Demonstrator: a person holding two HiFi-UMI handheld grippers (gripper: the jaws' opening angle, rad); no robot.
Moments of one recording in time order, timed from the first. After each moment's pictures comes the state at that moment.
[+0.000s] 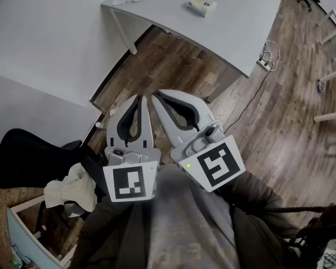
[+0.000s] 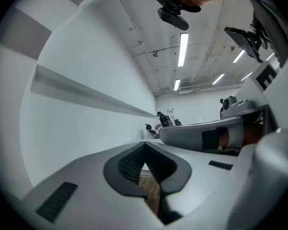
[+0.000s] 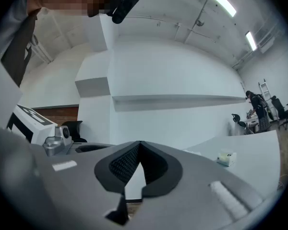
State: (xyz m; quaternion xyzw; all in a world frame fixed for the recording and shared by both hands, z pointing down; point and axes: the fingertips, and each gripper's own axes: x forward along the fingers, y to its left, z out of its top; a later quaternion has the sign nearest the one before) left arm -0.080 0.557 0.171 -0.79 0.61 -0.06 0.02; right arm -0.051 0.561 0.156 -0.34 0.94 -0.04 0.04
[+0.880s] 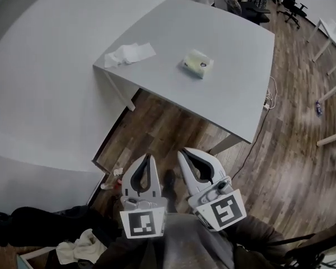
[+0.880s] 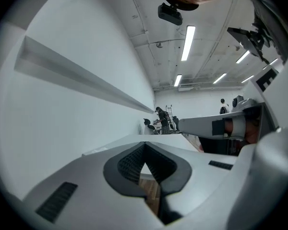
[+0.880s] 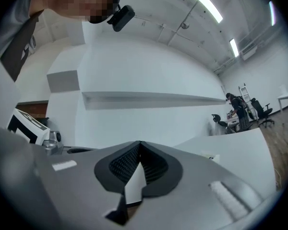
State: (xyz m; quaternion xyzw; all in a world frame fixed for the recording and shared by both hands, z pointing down) left arm -0.084 0.395 0.218 -0.80 0.60 -0.07 -0.02; right arm -0.009 0.393 0.188 -0.43 0.90 -0.05 0.05
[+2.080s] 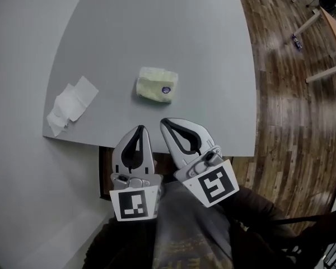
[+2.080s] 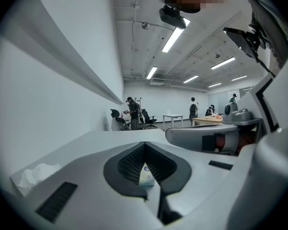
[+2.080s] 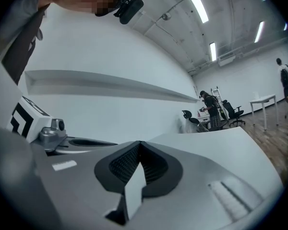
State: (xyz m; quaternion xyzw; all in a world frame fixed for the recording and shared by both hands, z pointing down) left arm 0.054 0.059 0.266 -0.91 0.40 -0.11 -0.03; right arm 0.099 0.073 0.253 -0.58 0.81 -0.09 0.03
